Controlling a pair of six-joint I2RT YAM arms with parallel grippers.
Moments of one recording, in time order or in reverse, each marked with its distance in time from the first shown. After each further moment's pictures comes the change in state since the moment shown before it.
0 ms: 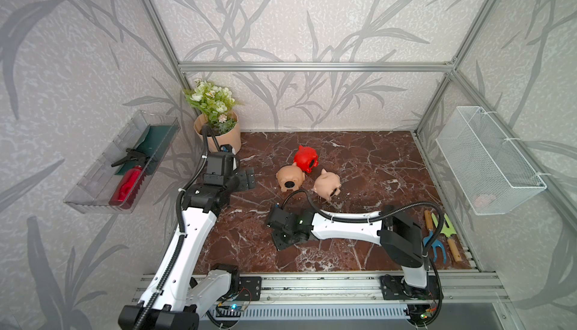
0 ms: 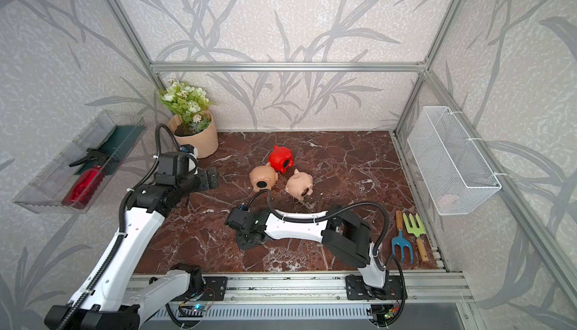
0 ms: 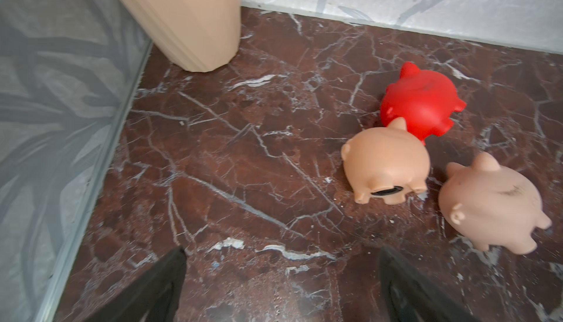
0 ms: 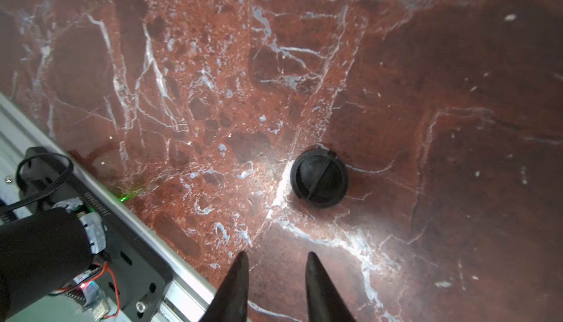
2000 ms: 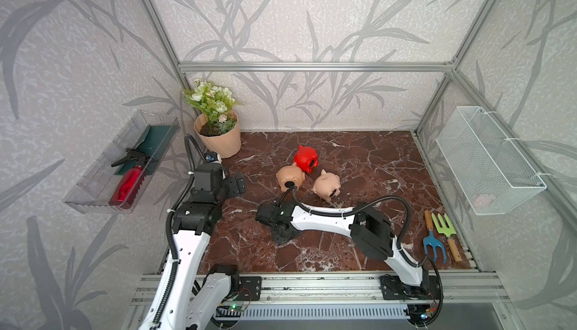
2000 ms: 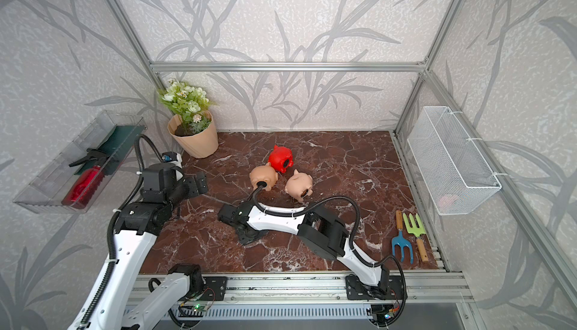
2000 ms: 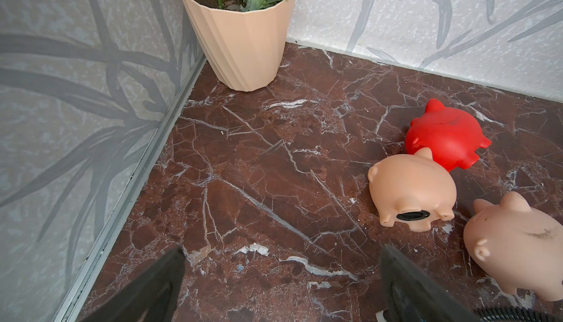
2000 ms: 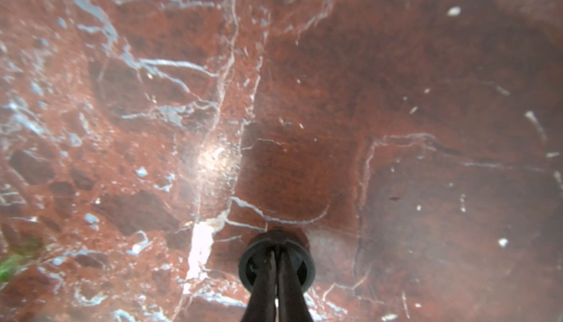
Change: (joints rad) left arm 0.058 -0.154 -0.099 0.056 -0.028 -0.003; right arm -0.037 0.258 0.319 -0.347 0.089 0.007
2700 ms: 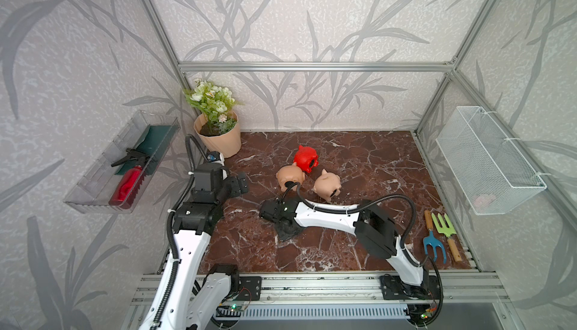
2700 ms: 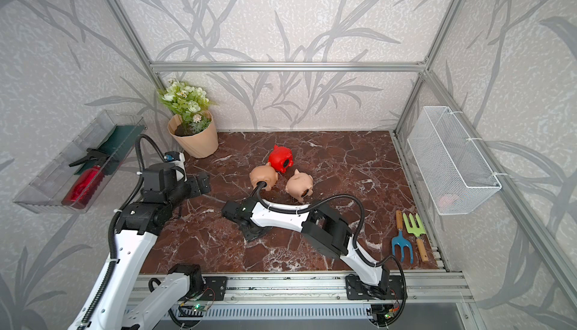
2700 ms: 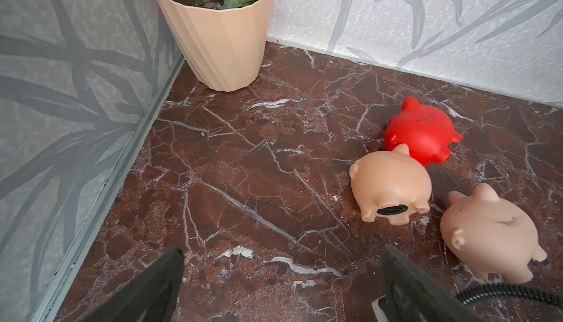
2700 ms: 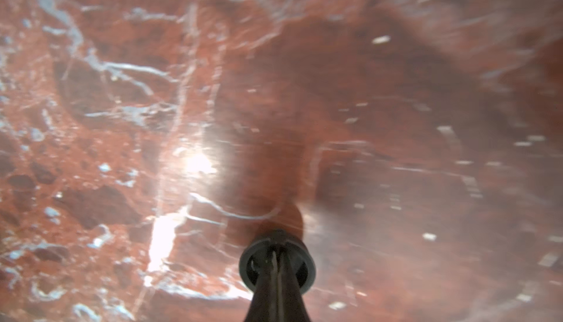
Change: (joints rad) left arm 0.001 0.005 -0.012 0.034 0.090 -0.003; right arm -0.042 -0.085 -0.073 -0.003 0.054 -0.095
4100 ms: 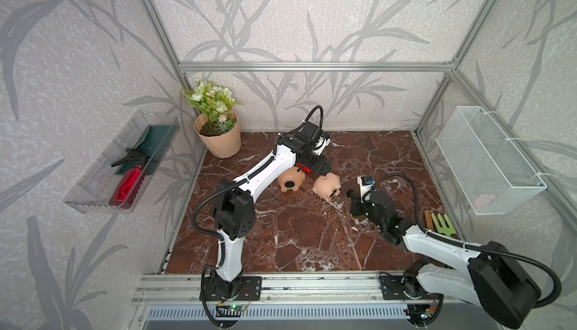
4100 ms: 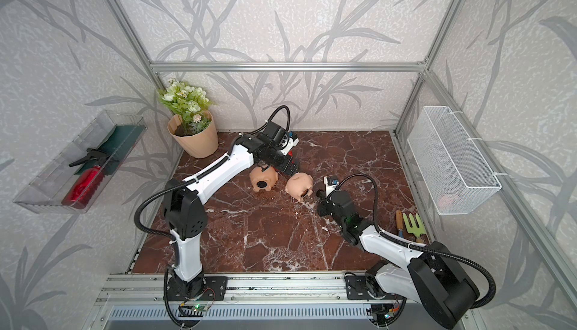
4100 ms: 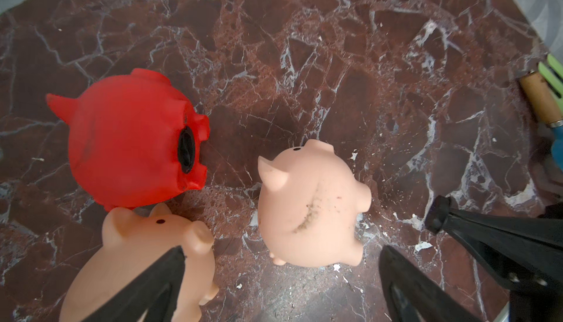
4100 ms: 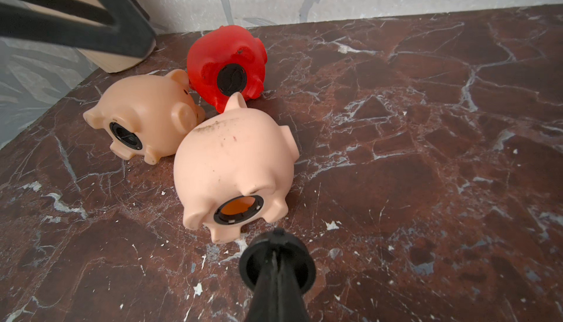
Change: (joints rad) left arm -0.553 1.159 0.934 -0.180 0.226 0.232; right arm -0.599 -1.020 -1.387 1.368 -0.034 -0.402
